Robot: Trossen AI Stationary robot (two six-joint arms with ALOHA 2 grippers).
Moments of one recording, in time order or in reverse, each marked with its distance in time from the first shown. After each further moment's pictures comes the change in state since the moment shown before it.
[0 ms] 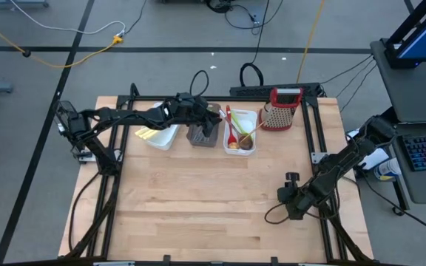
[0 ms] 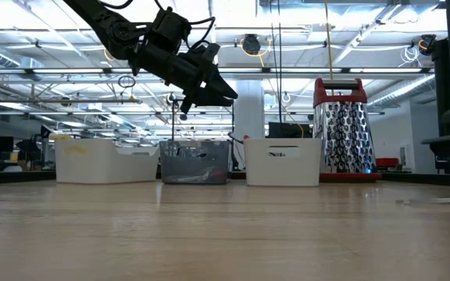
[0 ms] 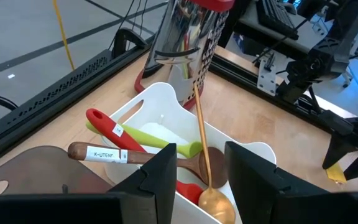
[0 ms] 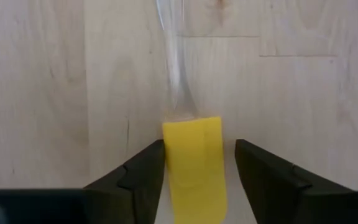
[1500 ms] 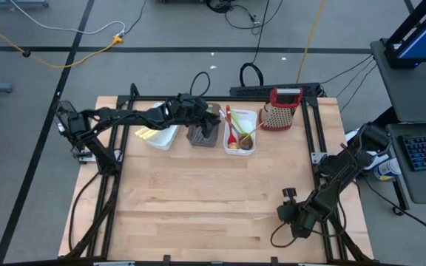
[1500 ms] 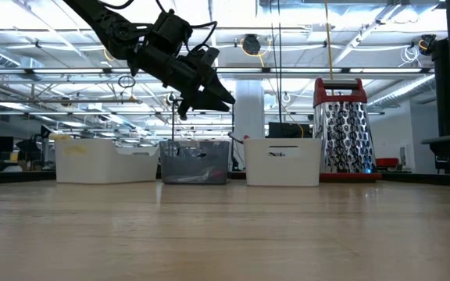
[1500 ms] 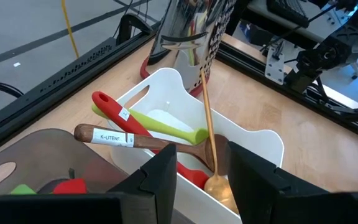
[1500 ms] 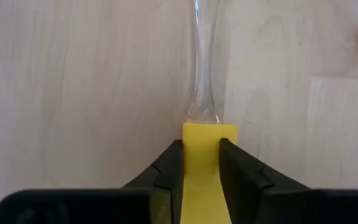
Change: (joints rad) left arm 0.000 0.000 0.000 -0.051 -0.010 0.003; right arm 0.172 0.153 0.089 0.172 -0.037 0.068
